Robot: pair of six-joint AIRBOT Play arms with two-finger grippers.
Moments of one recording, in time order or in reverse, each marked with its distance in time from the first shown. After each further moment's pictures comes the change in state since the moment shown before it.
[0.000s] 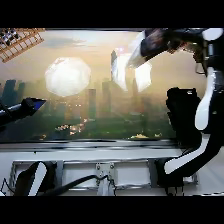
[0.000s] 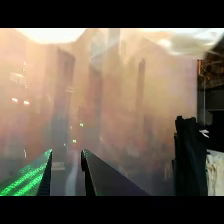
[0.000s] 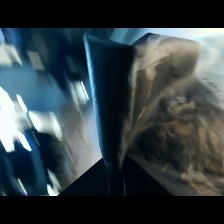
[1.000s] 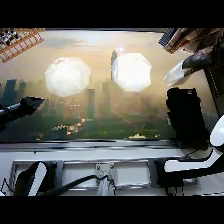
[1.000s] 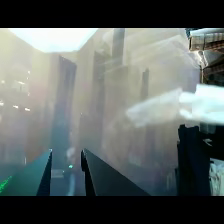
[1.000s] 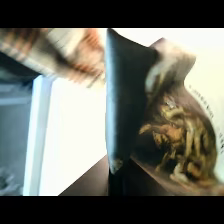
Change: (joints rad) left arm 0.000 -0.001 0.000 -0.001 0.031 0.000; right arm -0.153 0.243 -0.051 -0.843 0.360 0.716
